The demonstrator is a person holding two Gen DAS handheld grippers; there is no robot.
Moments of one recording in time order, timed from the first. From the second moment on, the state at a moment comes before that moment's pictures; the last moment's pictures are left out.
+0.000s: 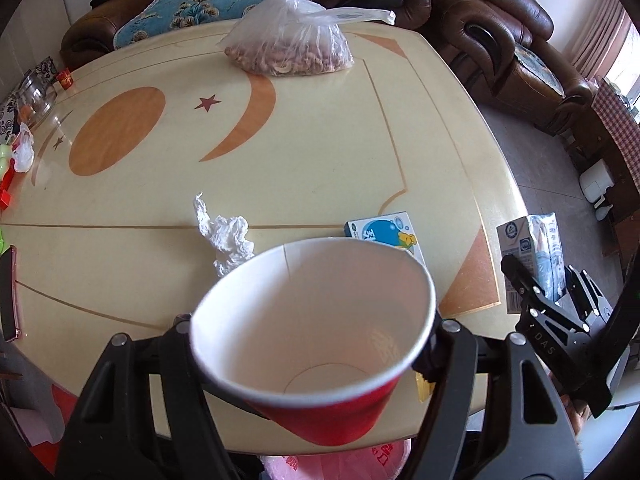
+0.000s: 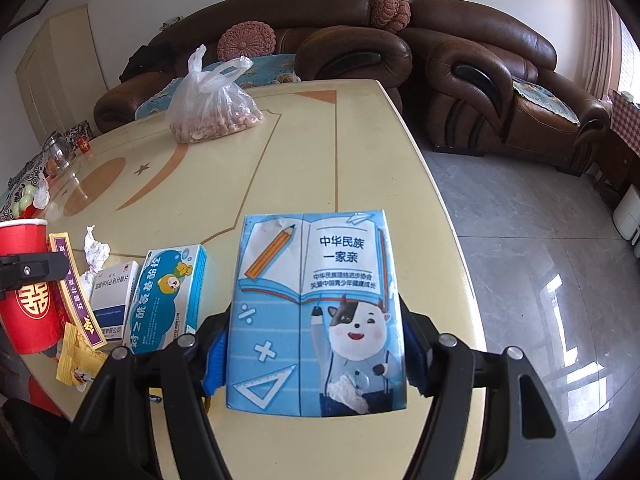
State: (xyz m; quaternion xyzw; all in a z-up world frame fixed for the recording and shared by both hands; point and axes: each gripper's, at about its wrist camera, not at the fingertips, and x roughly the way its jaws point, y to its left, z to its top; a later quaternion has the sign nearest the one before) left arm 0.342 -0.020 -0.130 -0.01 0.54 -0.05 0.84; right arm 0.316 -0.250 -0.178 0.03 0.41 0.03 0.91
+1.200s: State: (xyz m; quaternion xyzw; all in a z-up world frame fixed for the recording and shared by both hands) left arm 0.320 0.005 -0.087 -0.01 0.49 -0.03 0.87; right arm 0.294 -0.237 -0.135 0.03 0.38 0.03 0.92
